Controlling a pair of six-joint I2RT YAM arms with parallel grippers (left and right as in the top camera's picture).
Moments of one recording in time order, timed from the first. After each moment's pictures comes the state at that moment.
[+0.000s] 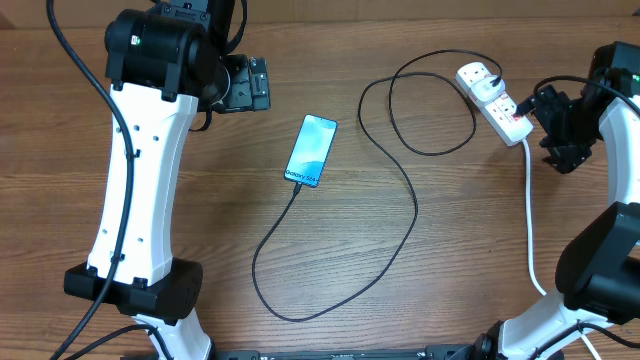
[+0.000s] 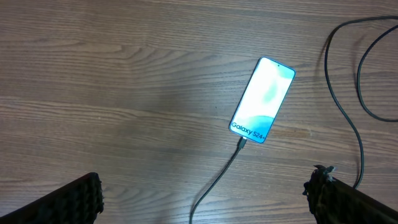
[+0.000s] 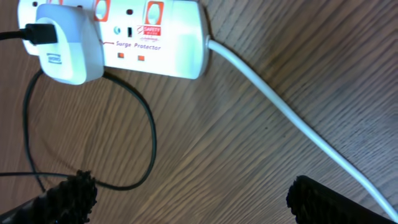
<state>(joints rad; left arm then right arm) -0.27 1.91 2.41 -1.68 -0.12 -0.37 -0.34 1.88 1.63 -1.11 -0.16 0.65</state>
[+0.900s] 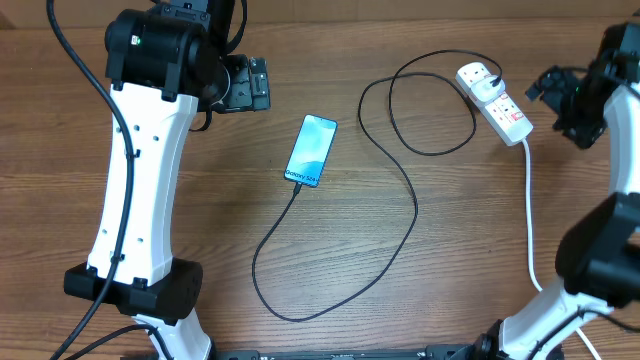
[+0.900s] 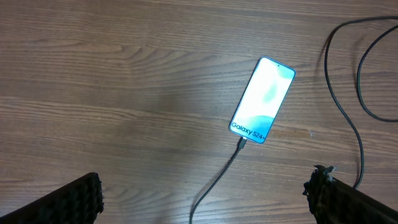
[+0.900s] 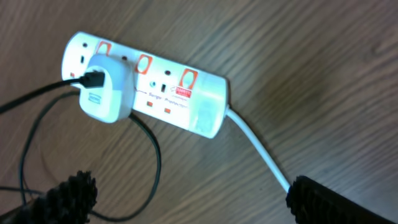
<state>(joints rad) -0.27 1.91 2.41 -1.68 -0.12 -0.37 -0.34 1.97 1.81 -1.08 -0.10 0.45</state>
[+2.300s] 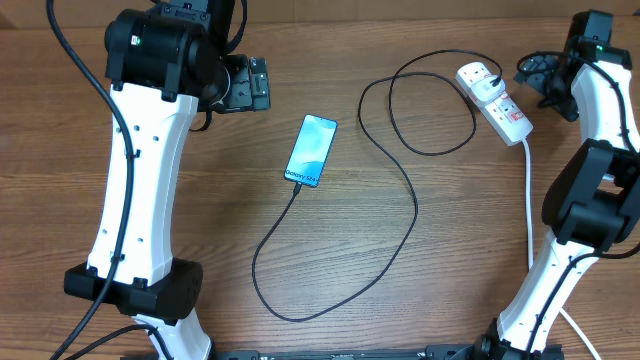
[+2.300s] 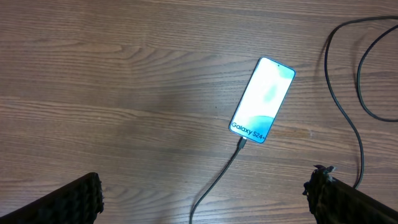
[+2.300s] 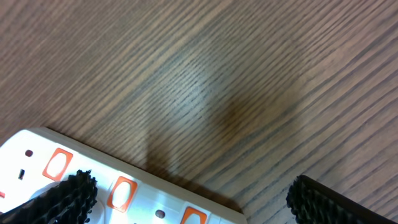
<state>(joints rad) -0.27 1.91 2.41 -1.68 -0.12 -0.37 -0.31 2.32 2.02 -0.86 0.07 0.41</state>
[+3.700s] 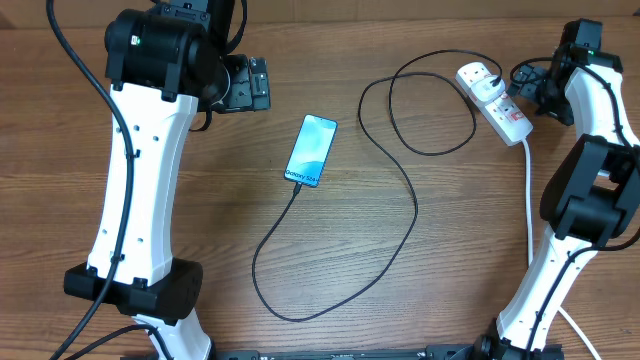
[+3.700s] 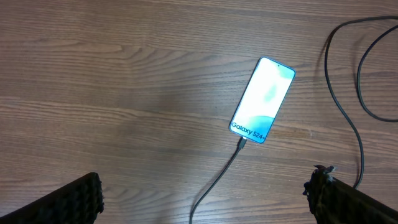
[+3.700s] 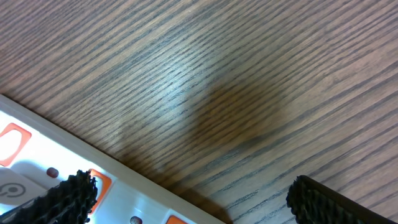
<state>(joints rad) -0.27 1.91 2.41 -1.68 -0.12 -0.37 -0.30 2.37 2.02 -0.86 0.05 0.25</state>
